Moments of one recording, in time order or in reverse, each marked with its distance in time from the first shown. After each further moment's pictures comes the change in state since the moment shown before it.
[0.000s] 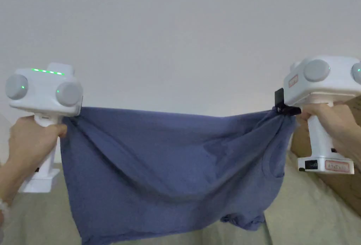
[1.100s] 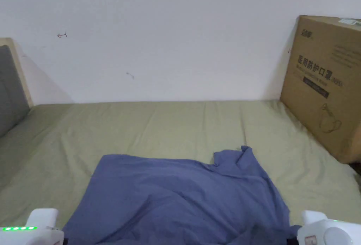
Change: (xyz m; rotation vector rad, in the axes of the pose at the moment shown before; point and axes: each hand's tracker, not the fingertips) left arm -0.060 -0.401 0.242 -0.566 -0.157 0.042; right arm 0.088 -0.453 0.142 -0.471 0.048 -0.008
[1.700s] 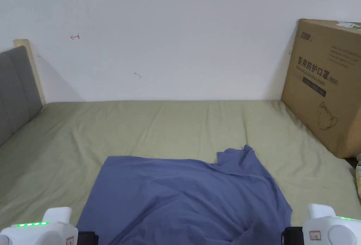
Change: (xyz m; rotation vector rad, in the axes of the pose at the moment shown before) left arm -0.001 -0.027 0.017 0.011 -0.082 0.056; right arm -0.004 -0.025 0.031 0.111 -0.022 -0.001
